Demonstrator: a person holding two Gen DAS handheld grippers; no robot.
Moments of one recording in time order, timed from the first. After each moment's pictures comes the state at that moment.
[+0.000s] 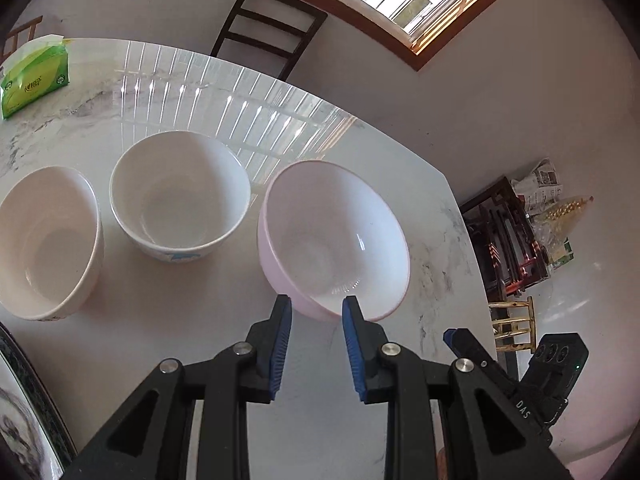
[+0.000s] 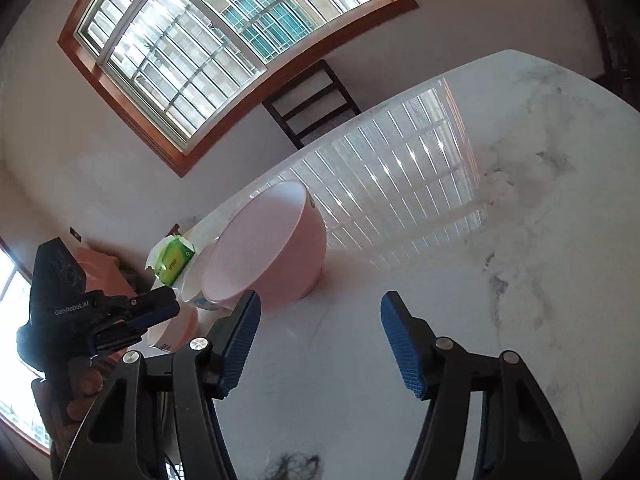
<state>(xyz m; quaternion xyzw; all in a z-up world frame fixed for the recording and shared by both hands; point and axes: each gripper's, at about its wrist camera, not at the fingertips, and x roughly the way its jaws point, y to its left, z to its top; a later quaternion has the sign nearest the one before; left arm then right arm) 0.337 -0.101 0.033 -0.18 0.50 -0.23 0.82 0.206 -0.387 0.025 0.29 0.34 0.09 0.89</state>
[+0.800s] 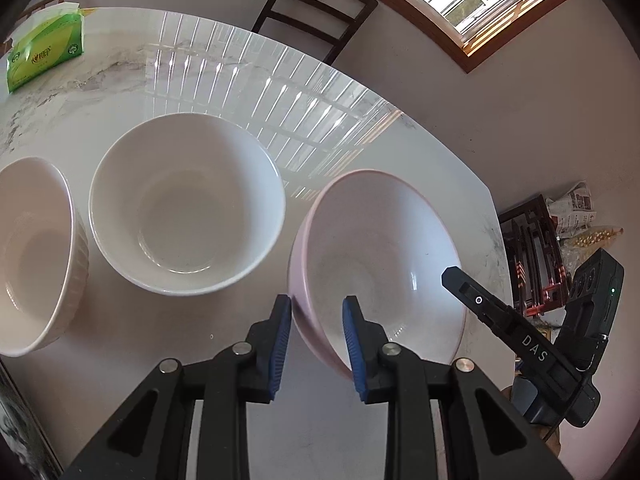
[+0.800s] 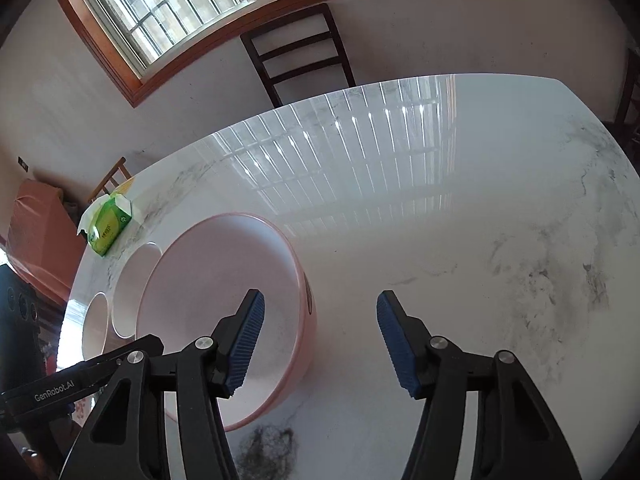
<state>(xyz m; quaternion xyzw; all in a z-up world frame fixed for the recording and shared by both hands) 0.384 -0.113 -0.004 -0.20 0.54 -0.16 0.80 0.334 -0.358 0.022 0.16 0.48 0.04 0.86</state>
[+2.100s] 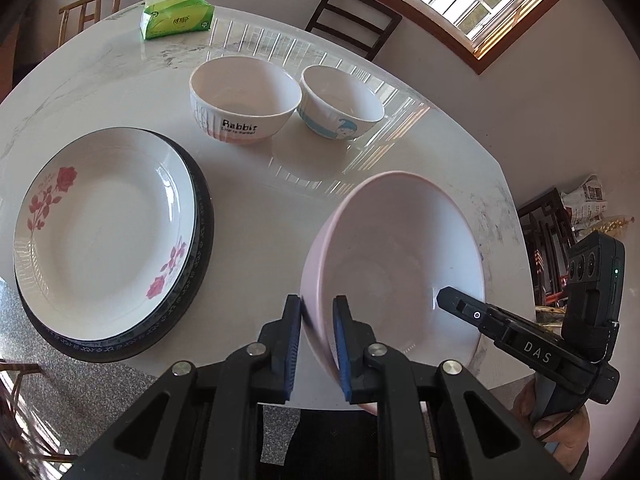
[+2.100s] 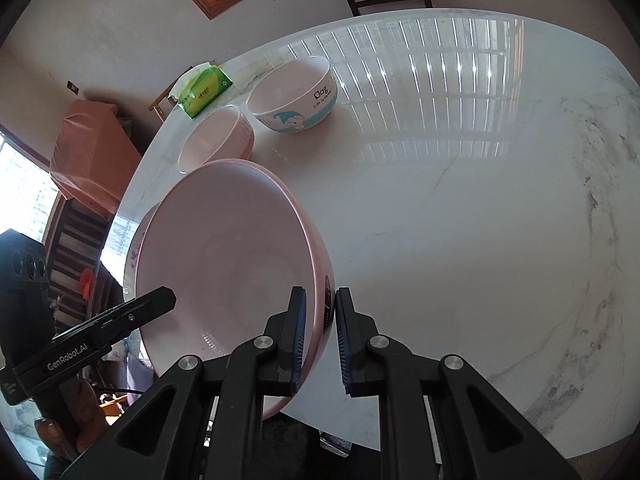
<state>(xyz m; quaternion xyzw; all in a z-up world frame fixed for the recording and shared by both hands) 0.169 0.001 0.014 -0.18 0.53 -0.11 0.82 0.159 -0.250 0.033 0.13 0.55 0.17 0.81</state>
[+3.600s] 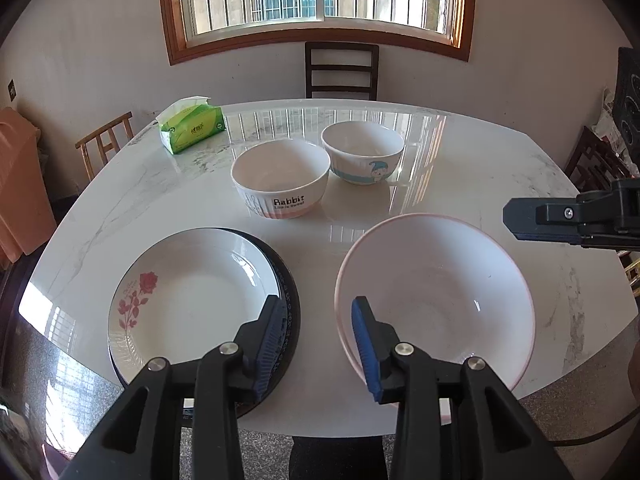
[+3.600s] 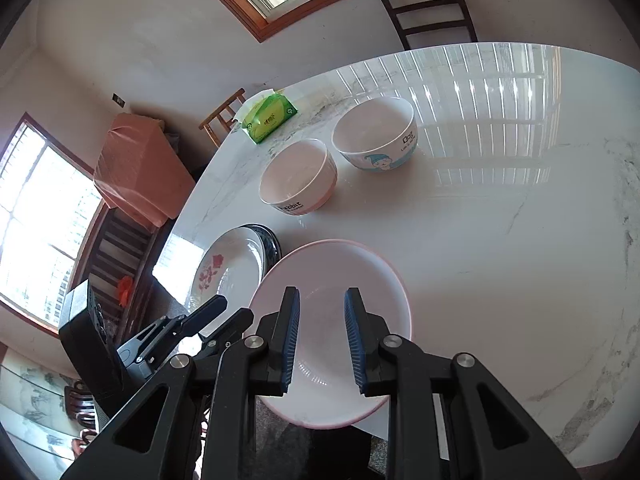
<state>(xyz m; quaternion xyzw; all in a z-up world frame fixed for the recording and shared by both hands) 0.140 -0.001 0.031 0.03 0.41 -0.05 0.91 0.161 -0.210 0.084 0.18 0.49 0.25 0.81</state>
